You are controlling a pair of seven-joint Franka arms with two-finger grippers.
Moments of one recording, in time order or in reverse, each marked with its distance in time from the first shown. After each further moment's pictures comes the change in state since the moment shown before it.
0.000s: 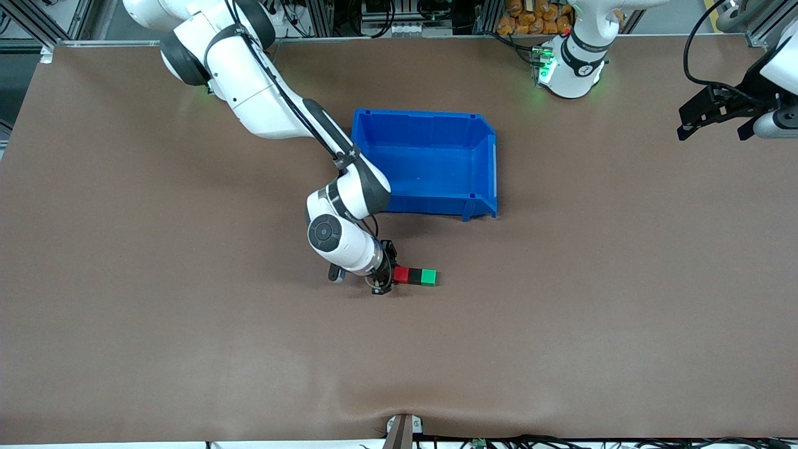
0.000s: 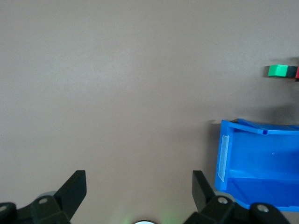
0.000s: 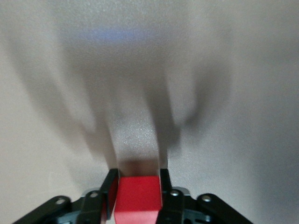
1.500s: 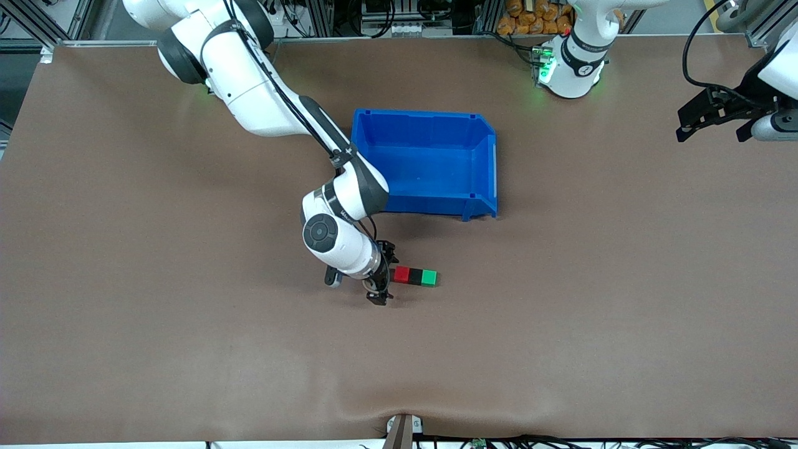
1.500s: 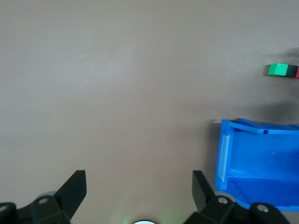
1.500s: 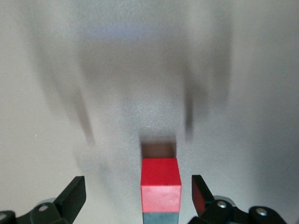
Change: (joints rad) left arm 0.000 0.005 0.000 -0.001 0.000 0.000 0.000; right arm -0.005 -0.021 -0.019 0.039 -0.014 -0.053 0.000
